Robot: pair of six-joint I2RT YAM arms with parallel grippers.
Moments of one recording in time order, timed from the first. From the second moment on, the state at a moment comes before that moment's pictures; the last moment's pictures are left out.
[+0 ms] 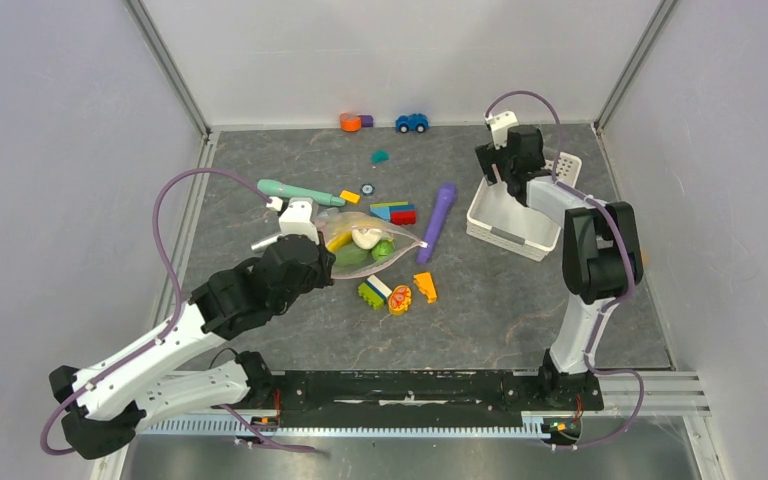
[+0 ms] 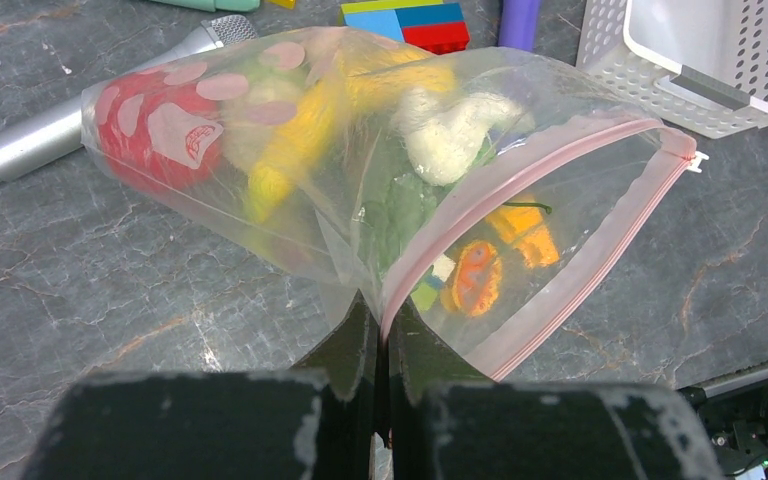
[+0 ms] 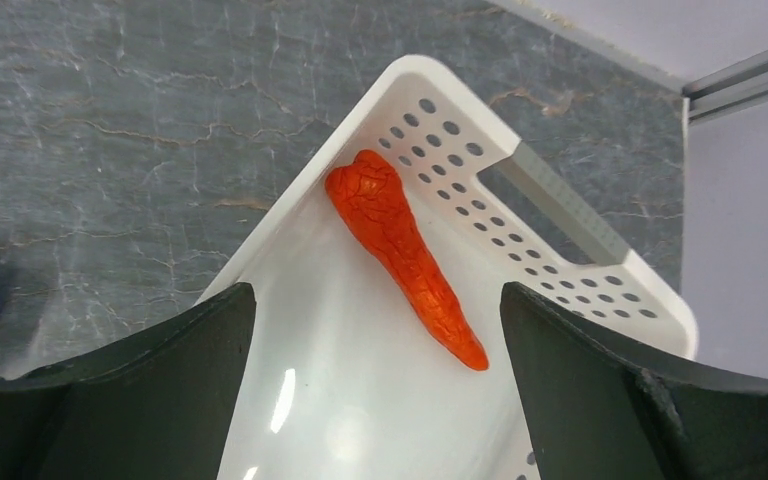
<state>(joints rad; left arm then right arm) -0.95 0.84 0.97 -0.72 -0.54 -0.63 0.15 1.90 1.29 0.11 0.20 -0.35</state>
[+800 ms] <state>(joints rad) -0.93 0.87 0.96 -0.65 -0.50 -0.57 0.00 2.17 1.47 0.18 -0.12 -0.50</state>
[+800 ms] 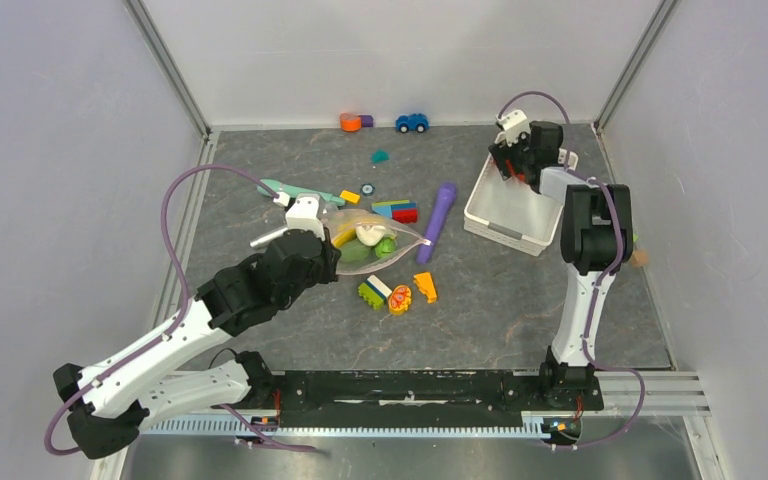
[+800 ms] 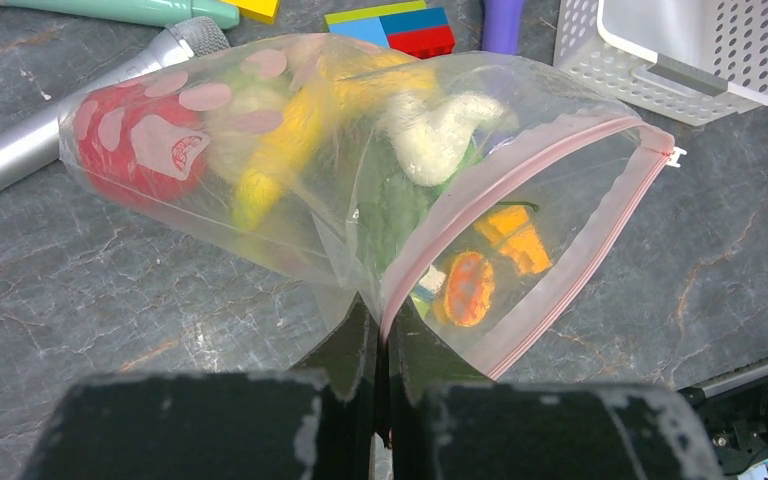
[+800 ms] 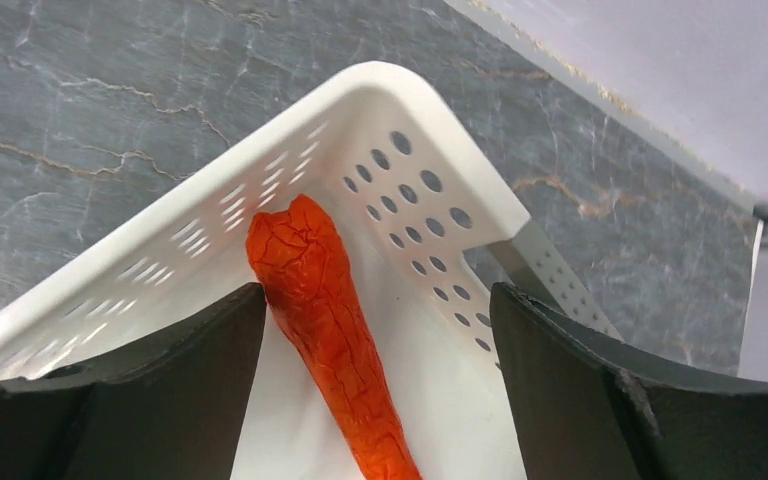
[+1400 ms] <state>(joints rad) -0.92 0.86 0.96 -0.65 -0.49 -0.56 0.01 2.27 1.58 0.15 -0.31 -0.69</state>
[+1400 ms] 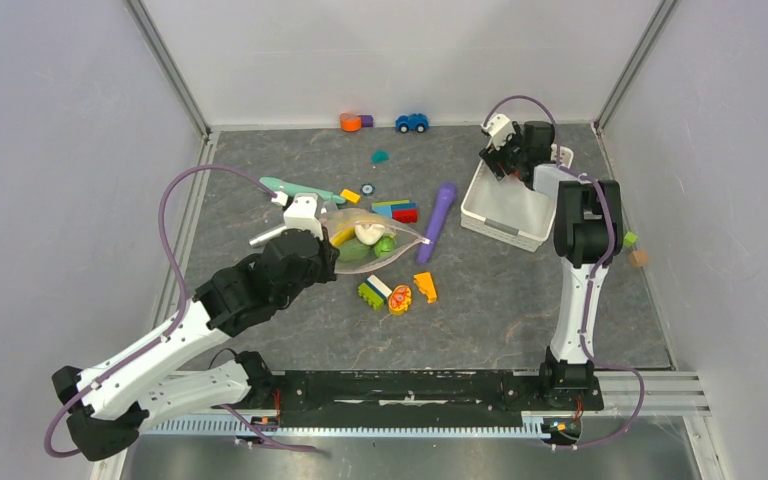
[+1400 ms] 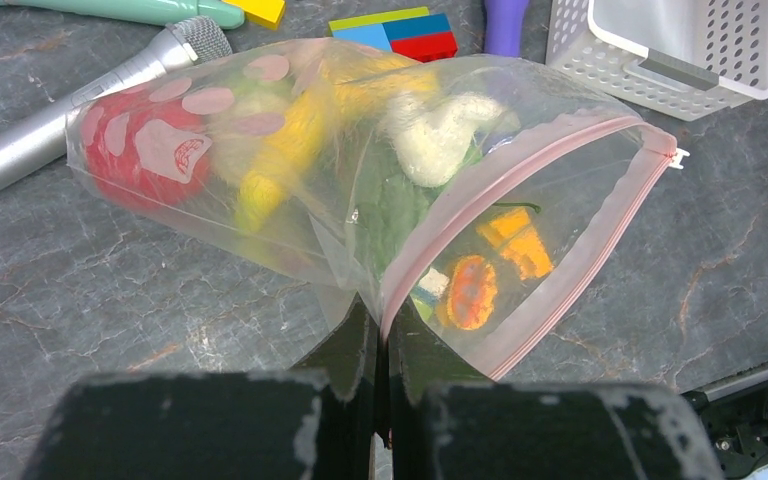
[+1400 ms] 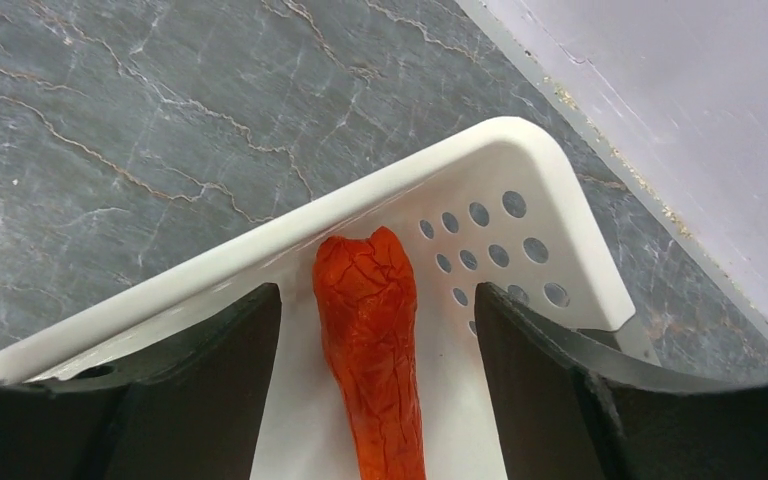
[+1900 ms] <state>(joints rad) -0.91 0.86 0.95 -0.65 -0.49 -0.56 0.01 2.31 1.62 0.12 -0.32 -0.69</state>
